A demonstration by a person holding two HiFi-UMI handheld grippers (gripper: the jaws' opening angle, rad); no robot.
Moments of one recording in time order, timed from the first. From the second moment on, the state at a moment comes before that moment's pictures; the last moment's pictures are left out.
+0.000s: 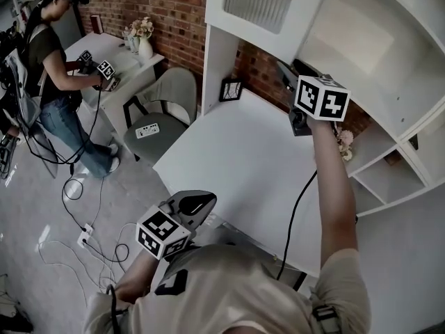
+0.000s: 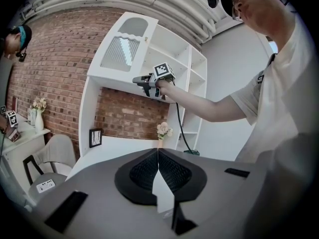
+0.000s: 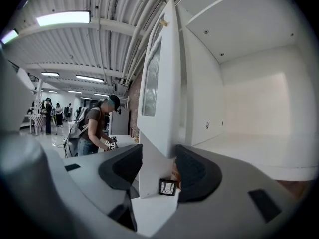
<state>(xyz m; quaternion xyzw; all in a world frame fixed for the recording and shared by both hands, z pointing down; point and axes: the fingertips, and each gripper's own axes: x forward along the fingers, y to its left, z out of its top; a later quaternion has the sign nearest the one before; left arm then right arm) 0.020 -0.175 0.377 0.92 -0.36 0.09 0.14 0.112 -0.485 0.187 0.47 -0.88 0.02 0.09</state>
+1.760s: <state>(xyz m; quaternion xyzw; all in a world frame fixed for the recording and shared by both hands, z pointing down) -0.014 -0.181 0.358 0.90 -0.42 0.07 0.12 0.093 -0.448 0.160 0.38 -0.92 -0.04 0.05</state>
